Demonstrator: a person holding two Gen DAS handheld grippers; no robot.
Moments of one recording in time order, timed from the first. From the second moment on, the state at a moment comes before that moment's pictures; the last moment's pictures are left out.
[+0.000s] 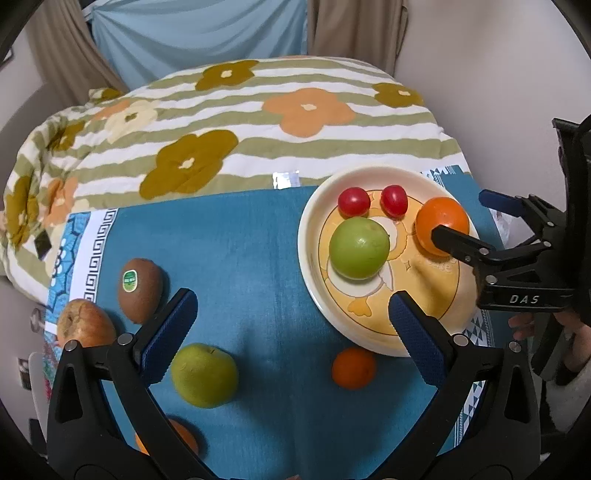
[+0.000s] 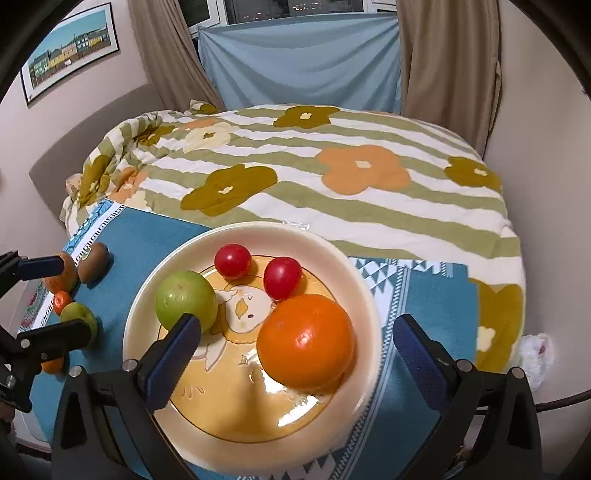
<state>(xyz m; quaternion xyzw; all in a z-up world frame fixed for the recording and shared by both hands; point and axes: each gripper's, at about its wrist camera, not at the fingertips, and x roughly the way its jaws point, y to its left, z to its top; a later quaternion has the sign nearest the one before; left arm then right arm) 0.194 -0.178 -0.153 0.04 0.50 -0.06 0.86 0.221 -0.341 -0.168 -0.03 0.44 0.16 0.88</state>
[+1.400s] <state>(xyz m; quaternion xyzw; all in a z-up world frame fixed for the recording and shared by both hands) 0.088 0.025 -0.058 -0.04 0.43 0.06 0.90 0.151 -0.221 -0.067 -0.01 0.45 0.17 0.88</state>
